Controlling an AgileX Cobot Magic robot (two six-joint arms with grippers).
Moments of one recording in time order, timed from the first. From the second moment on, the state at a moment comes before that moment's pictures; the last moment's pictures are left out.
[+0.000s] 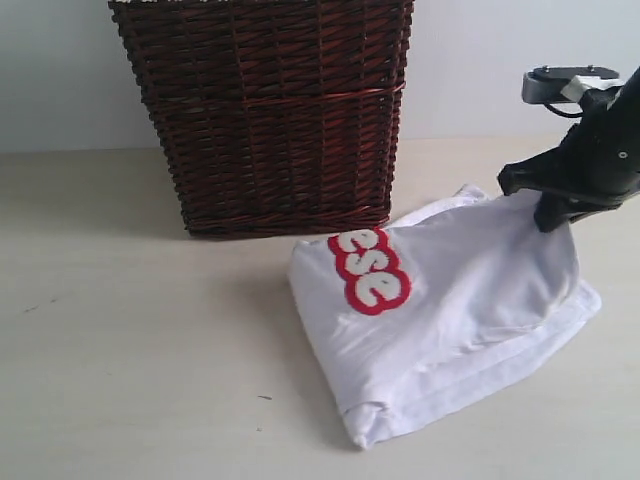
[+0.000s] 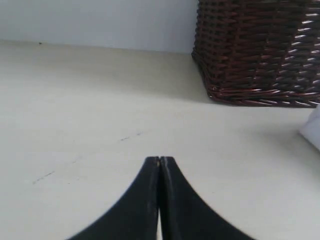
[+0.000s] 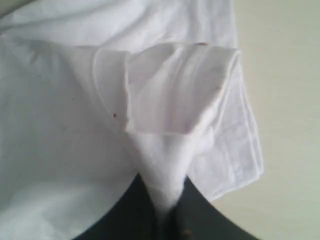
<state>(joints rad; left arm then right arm) -0.06 0.01 0.00 -0.04 0.36 -0.05 0.09 1.71 -1.18 0.15 0.82 -0.14</state>
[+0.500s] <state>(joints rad) -0.06 0.01 0.00 -0.04 0.36 -0.05 0.09 1.84 -1.19 -0.55 0.56 0.34</state>
